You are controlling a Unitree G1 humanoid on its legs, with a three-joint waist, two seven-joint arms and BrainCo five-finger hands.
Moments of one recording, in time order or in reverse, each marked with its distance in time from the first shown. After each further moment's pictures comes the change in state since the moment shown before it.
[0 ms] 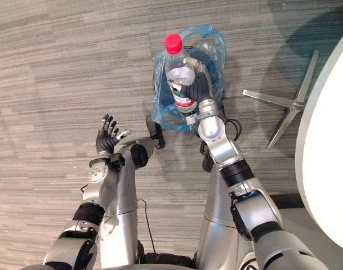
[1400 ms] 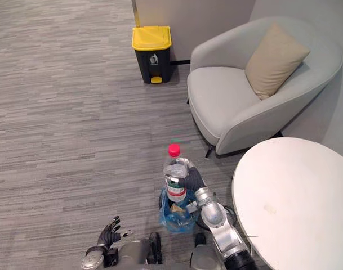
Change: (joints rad) left arm 0.502 0.045 -0.189 0.333 0.161 0.061 -0.093; right arm 0.751 0.047 0.104 -0.267 0.052 -0.072 0.246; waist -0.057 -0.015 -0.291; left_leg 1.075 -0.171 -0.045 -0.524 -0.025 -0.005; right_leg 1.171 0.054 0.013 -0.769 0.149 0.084
